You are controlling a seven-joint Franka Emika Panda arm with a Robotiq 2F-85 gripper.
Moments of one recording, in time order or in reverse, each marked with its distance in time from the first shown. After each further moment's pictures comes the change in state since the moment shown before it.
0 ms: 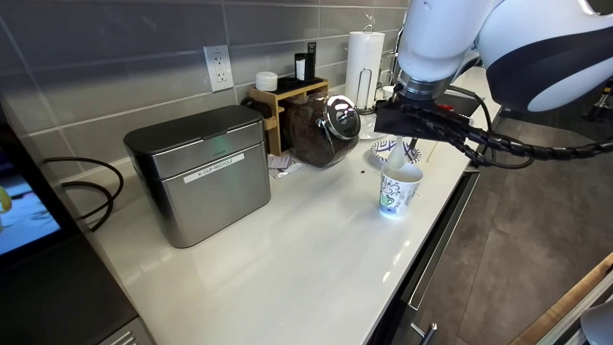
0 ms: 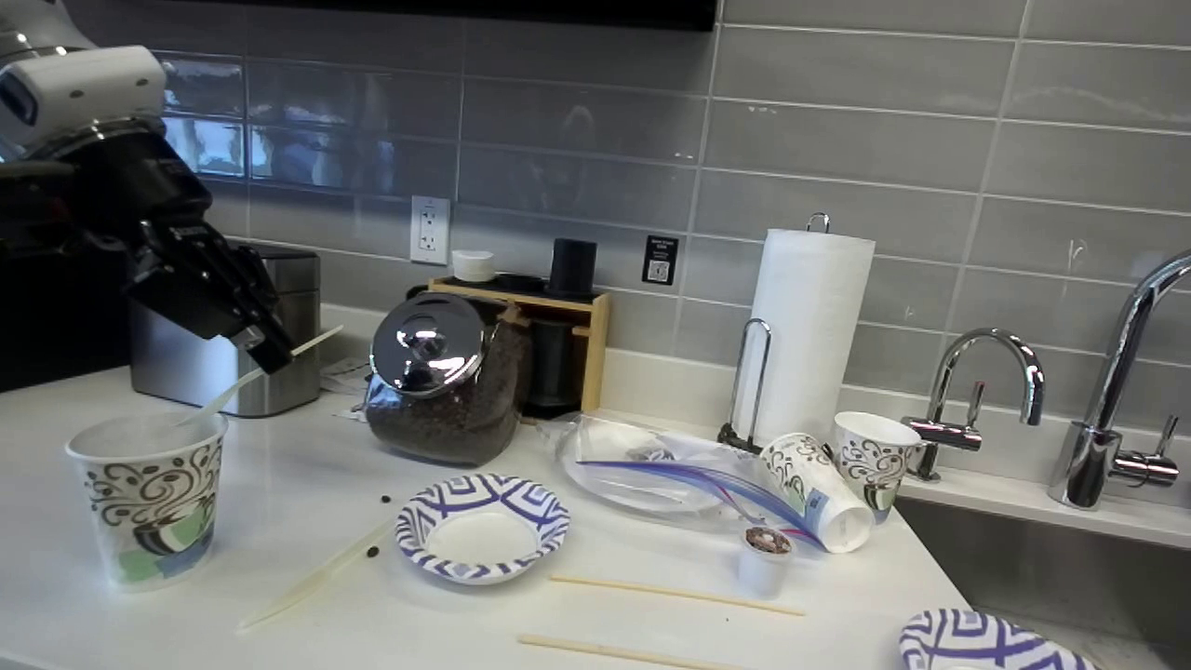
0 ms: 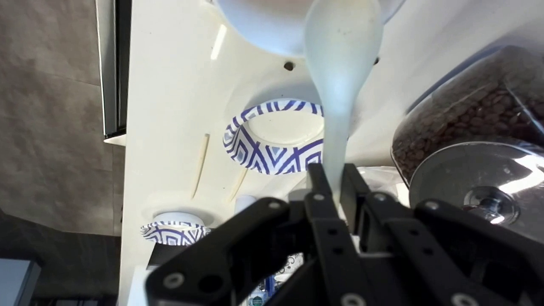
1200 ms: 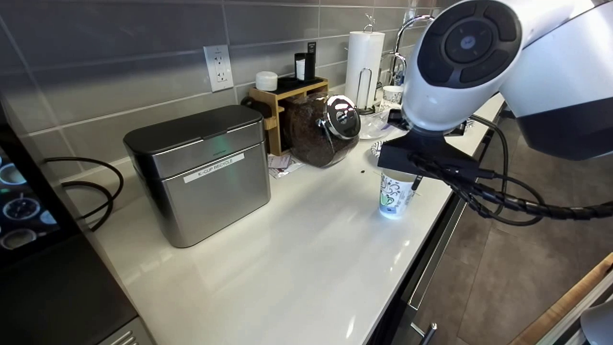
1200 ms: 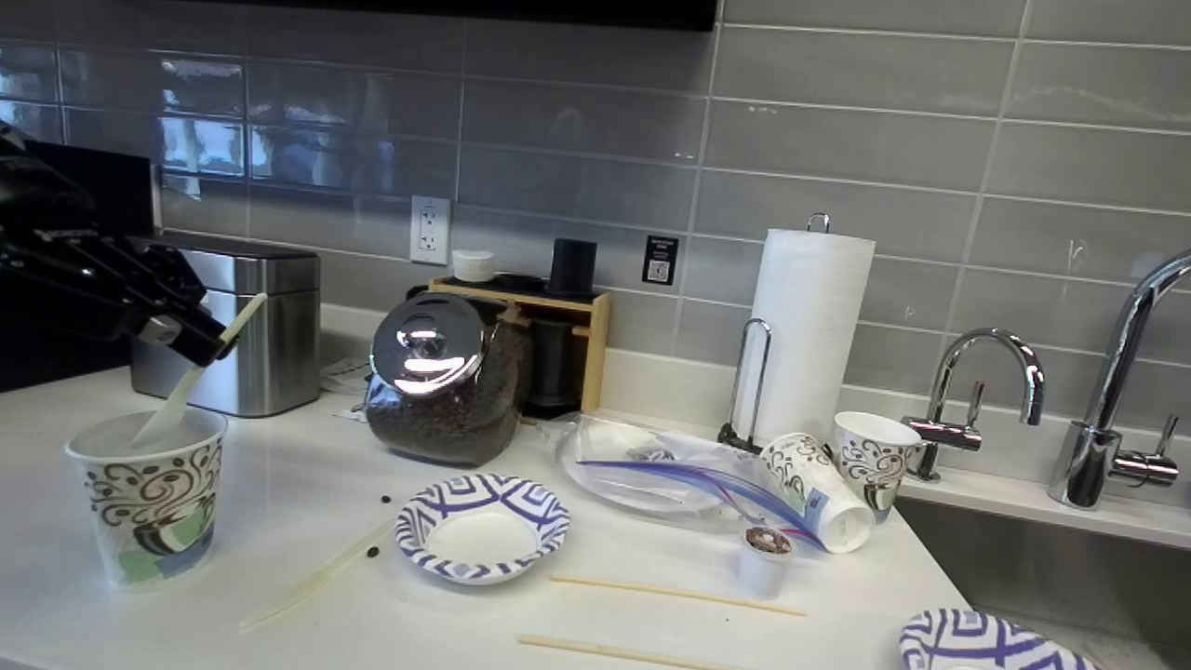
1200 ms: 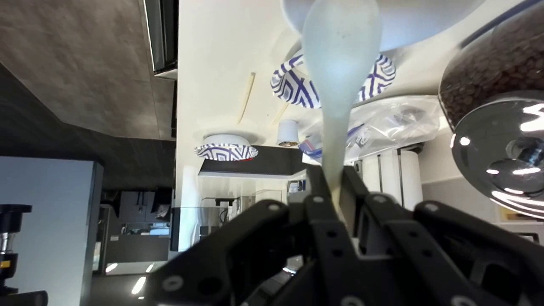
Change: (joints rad) arm 0.045 -0.006 0.199 -0.041 -0.169 -0.327 0.367
